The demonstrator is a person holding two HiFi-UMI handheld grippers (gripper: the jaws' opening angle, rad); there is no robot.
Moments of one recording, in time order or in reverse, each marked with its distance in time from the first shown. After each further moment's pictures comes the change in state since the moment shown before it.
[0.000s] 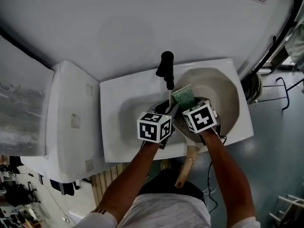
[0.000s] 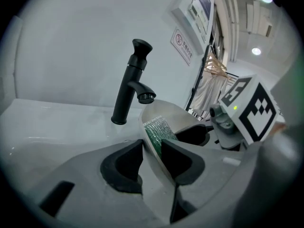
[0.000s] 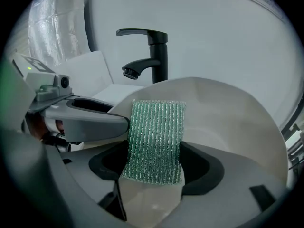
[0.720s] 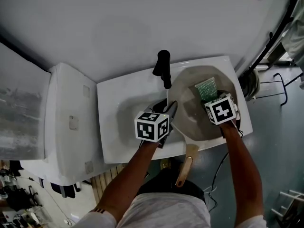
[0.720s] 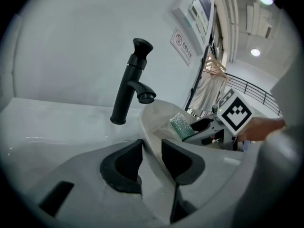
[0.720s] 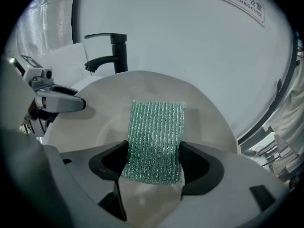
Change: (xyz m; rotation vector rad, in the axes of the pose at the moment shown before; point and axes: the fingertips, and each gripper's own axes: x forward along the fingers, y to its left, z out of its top) left arm 0.000 0.000 -0.001 -0.002 0.002 -0.016; right arm -0.039 -0.103 -0.037 0.004 0.075 -0.226
